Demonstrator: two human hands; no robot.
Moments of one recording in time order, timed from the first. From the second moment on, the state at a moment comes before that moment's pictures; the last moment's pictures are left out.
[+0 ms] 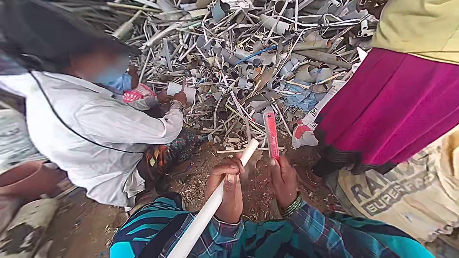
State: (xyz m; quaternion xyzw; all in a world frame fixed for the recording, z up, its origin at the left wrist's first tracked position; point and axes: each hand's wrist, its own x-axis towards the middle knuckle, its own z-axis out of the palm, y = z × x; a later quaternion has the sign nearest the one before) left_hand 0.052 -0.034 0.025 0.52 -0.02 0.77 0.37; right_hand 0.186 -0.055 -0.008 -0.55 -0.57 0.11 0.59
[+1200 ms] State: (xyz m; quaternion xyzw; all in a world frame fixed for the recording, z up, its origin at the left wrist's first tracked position) left_hand 0.057 -0.026 -0.019 0.58 0.01 0.74 0.33; right_hand 0.177 -0.041 0.004 -0.41 -0.72 0.25 0.50
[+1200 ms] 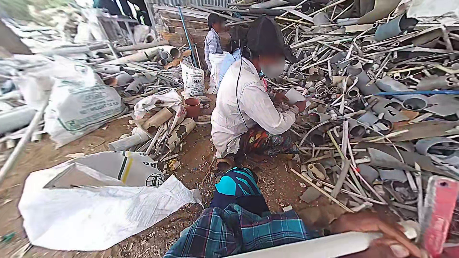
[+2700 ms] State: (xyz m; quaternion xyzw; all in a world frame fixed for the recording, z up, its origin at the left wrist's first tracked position) left_hand 0.057 -0.036 0.001 0.57 0.02 0.74 0.36; right_hand 0.177 -0.065 0.002 -0.54 -0.64 0.13 0.53
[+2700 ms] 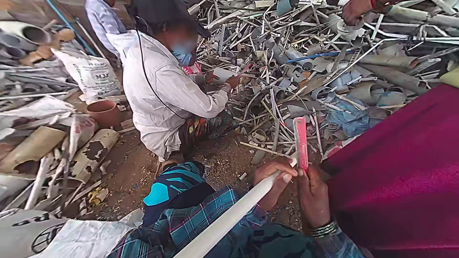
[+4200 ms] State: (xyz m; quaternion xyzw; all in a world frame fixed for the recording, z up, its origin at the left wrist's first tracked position) left_hand 0.039 -0.014 0.013 0.77 -0.14 0.58 0.24; right_hand 0.204 -0.057 0.026 -0.53 -0.56 0.22 0.60
